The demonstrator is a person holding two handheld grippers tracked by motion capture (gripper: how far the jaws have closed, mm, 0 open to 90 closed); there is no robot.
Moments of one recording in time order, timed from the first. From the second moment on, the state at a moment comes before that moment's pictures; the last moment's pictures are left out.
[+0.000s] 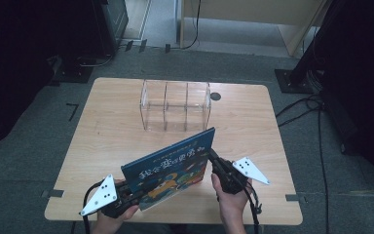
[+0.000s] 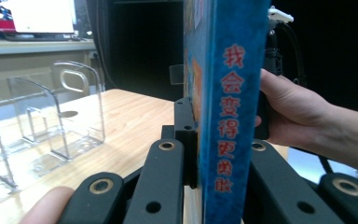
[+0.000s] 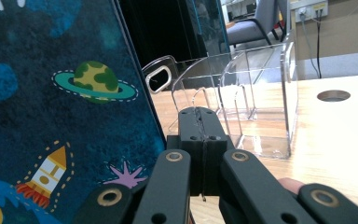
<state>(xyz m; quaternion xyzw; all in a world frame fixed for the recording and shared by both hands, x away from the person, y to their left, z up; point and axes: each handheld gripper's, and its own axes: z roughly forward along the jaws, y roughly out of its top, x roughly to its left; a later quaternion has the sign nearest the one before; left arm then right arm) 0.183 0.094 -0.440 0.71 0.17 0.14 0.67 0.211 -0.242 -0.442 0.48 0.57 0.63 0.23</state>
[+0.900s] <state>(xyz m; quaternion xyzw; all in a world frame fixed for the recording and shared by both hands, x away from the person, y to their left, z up) 0.197 0.133 -0.437 0.67 0.26 0.21 0.66 0.283 -0.183 -0.423 0.45 0.60 0.63 0.19</state>
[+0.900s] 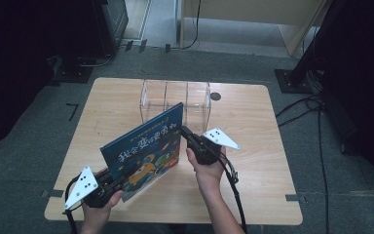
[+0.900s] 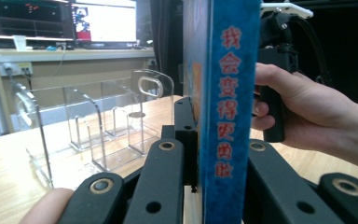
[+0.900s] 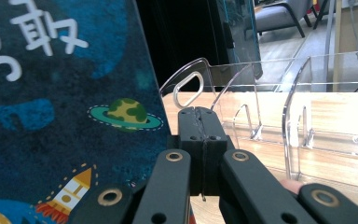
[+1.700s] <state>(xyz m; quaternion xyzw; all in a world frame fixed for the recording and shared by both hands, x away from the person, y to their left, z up) 0.205 0.160 -0.429 0.64 0.30 0.25 0.66 0.239 -0.315 -0.490 0.56 0.62 0.48 0.27</state>
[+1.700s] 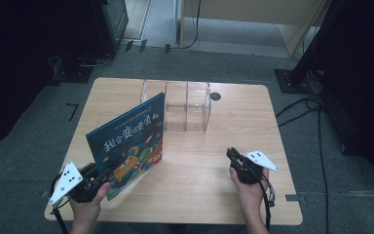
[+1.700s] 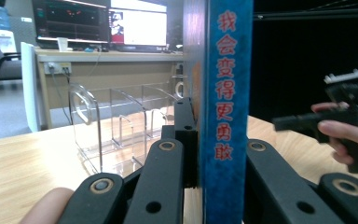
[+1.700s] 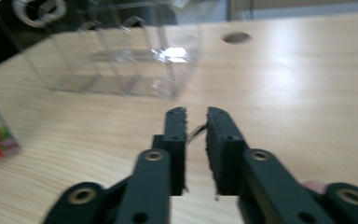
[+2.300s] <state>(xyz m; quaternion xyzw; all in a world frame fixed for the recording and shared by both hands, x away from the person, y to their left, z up) 0.217 0.170 -0.419 0.62 0.33 0.27 0.66 0.212 -0.375 -0.526 0.65 0.64 0.30 0.28</state>
